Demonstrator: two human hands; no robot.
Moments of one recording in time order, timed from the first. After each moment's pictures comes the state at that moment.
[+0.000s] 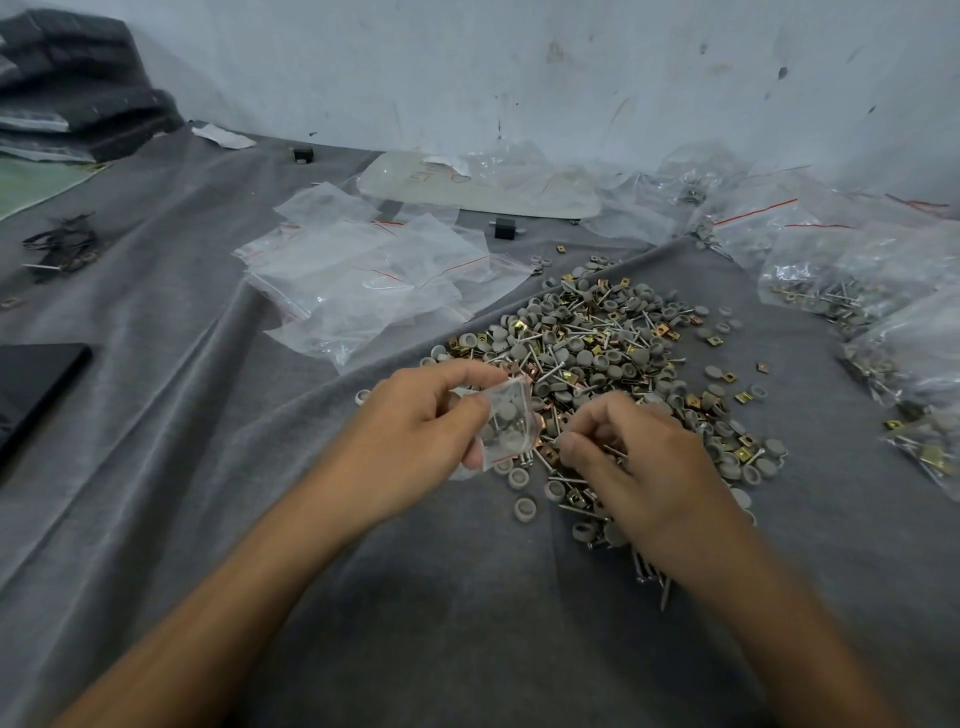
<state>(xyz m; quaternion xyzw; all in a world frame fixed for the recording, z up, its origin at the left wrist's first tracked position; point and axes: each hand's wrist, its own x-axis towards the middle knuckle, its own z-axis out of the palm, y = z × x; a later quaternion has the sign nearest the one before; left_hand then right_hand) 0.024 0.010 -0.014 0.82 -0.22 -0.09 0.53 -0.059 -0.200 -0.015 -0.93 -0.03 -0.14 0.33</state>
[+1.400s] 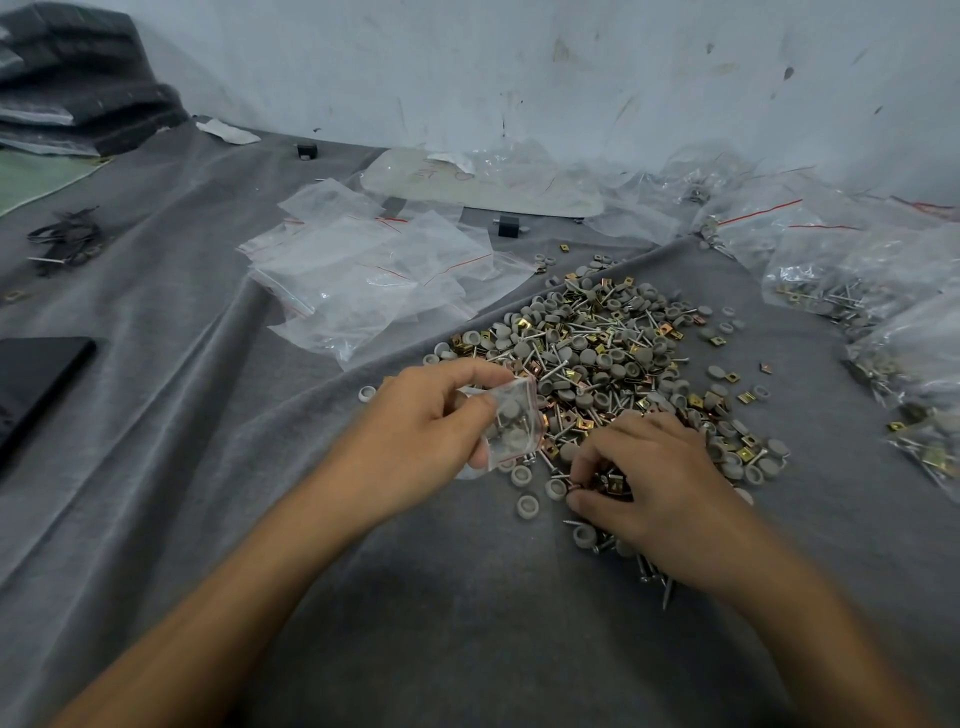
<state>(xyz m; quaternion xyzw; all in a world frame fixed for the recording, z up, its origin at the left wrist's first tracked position) 0.018 0.009 -0.007 0.82 -0.23 -0.09 0.52 -0.061 -0.215 -0.016 -0.98 -0.05 -0.02 0.20</state>
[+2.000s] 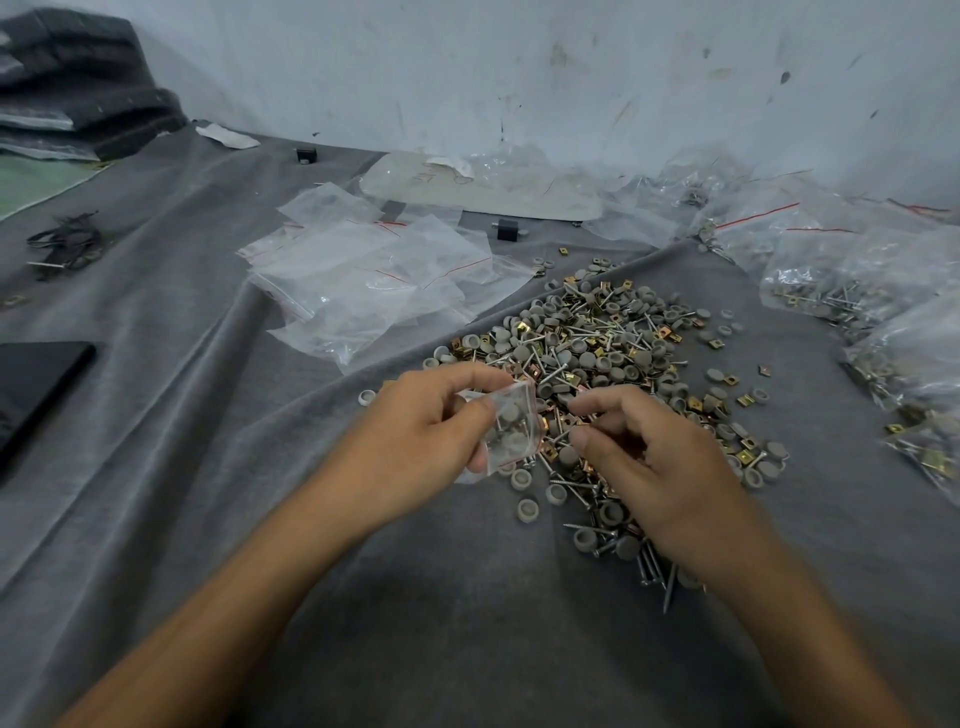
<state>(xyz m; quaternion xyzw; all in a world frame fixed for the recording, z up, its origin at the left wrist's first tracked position) 0.018 0.008 -0.005 0.82 -0.22 -0.09 0.52 -0.057 -0.209 -0.017 -0.90 -0.04 -0.14 0.40</state>
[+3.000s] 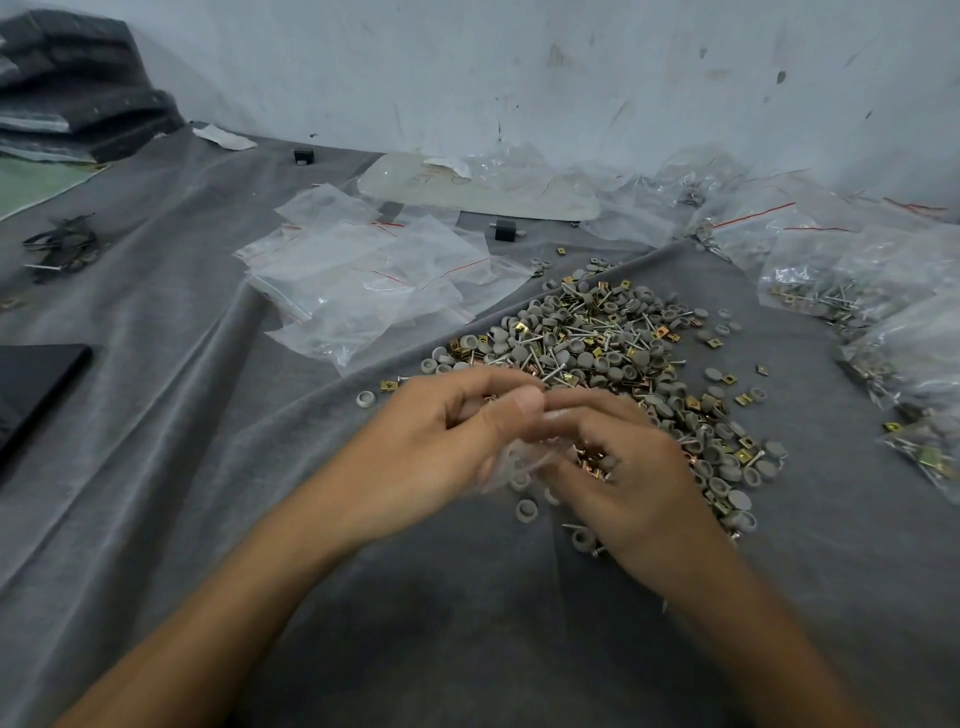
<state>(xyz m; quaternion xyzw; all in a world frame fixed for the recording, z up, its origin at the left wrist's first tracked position) 0.003 0.008 0.012 0.75 -0.31 -0.11 0.57 -0.055 -0.183 -0.020 -0.88 -0.12 -0.21 0.40</state>
